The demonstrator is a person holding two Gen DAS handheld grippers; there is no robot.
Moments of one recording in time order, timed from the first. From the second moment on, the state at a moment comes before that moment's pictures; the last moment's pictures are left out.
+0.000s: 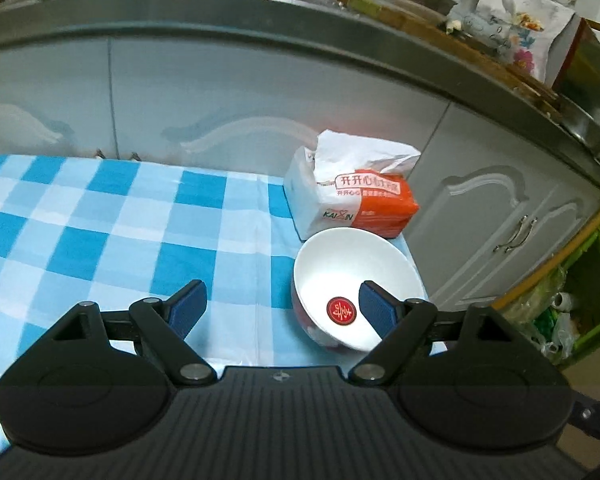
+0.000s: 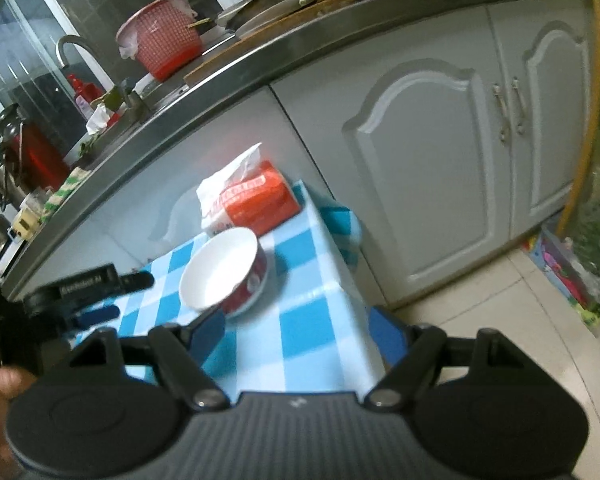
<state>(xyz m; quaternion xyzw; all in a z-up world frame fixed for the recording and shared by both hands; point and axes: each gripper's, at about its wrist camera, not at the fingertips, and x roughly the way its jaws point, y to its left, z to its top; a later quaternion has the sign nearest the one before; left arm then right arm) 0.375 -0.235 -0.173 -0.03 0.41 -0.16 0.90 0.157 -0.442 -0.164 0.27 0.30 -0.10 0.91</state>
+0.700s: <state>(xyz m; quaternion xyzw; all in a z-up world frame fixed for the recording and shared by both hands) 0.418 -0.247 -0.218 -0.05 0.45 -0.15 0.88 0.260 -0.438 -0.198 0.27 0.33 -0.06 0.90</state>
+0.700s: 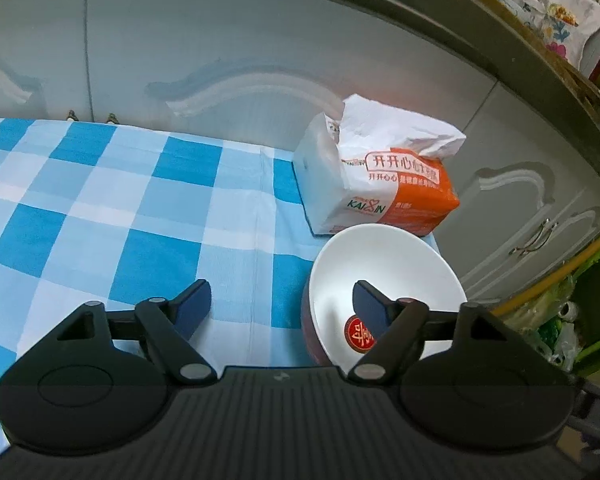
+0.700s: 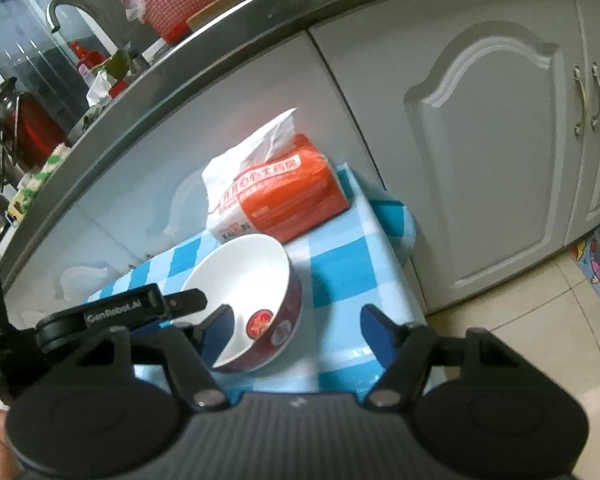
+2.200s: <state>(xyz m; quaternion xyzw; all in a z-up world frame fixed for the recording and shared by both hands) 0.429 -0.267 -0.241 0.00 0.45 -0.21 0.87 0.311 -0.429 -0.231 0.26 0.37 -0.07 0.89</state>
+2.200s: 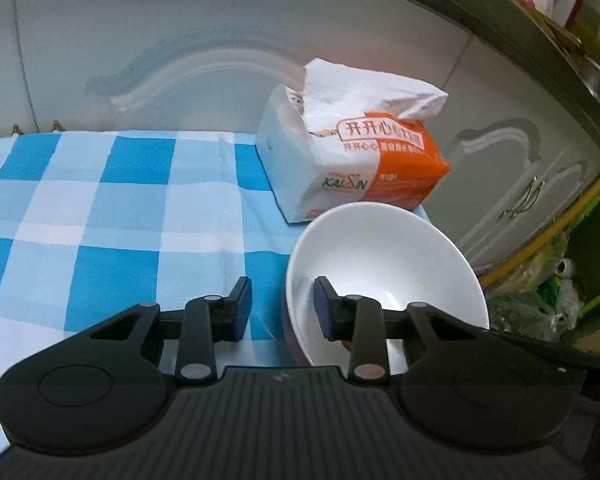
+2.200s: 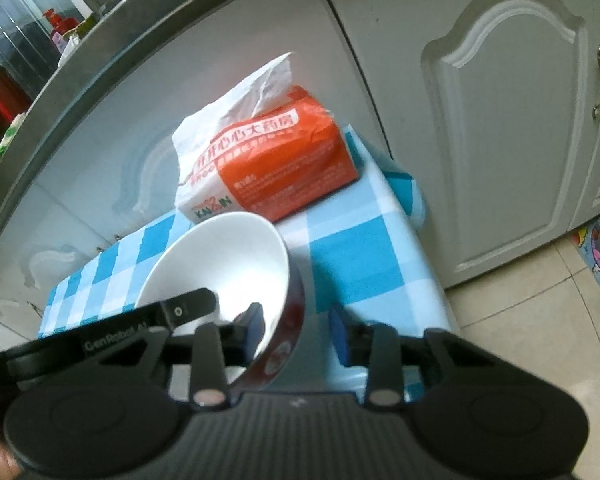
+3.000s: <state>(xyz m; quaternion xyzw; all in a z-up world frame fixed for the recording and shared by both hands) 0.419 -0.271 -0.238 -0.01 0.45 -0.23 0.86 0.314 -0.428 -0.233 0.25 0.38 -0.07 0.89</state>
